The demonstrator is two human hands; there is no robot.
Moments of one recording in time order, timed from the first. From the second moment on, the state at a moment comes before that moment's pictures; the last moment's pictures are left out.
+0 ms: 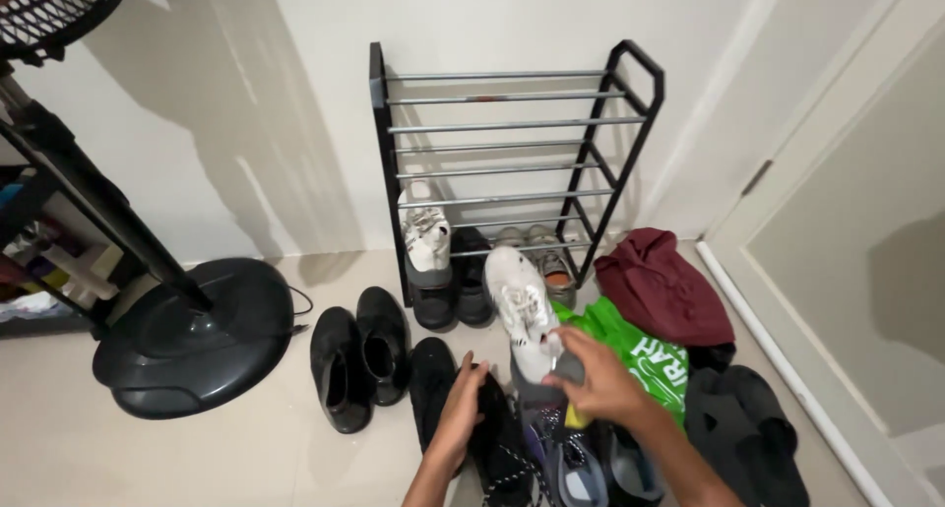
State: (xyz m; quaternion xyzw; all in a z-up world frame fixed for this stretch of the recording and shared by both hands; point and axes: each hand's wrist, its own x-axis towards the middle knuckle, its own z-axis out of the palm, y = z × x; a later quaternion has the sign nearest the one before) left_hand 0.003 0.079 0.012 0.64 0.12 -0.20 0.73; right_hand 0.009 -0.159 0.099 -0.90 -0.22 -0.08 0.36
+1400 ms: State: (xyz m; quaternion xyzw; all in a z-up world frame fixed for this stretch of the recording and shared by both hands) left_hand -0.024 0.197 -0.163 0.55 0.19 -0.32 0.75; right_hand 0.247 -0.080 0.043 -0.88 -0.21 -0.14 0.41
